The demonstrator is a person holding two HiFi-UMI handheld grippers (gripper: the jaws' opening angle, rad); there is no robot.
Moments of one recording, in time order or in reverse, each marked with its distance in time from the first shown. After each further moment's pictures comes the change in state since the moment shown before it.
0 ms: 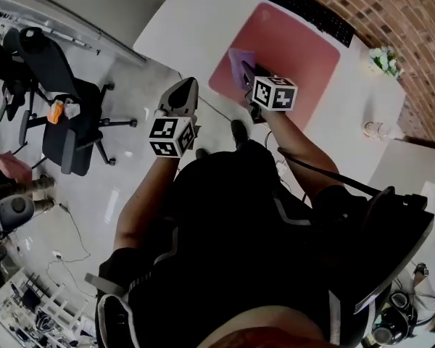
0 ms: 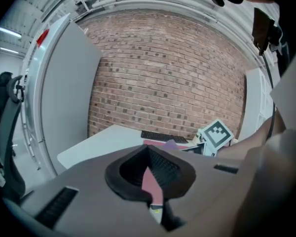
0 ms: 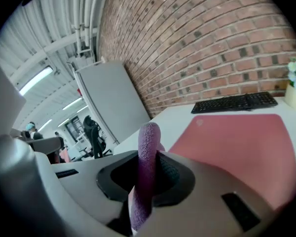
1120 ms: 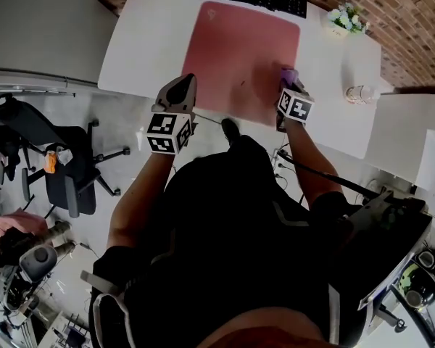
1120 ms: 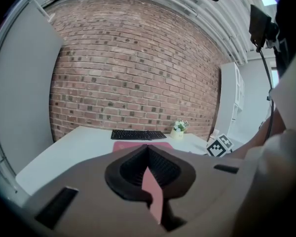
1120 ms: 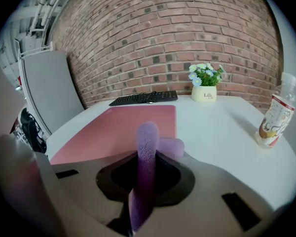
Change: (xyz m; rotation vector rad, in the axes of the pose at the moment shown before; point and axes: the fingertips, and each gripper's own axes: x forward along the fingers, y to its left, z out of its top) left arm 0.090 -0.098 0.007 0.166 0.071 -0.291; right arm -0.169 -0.241 -0.086 0.154 0.001 -0.660
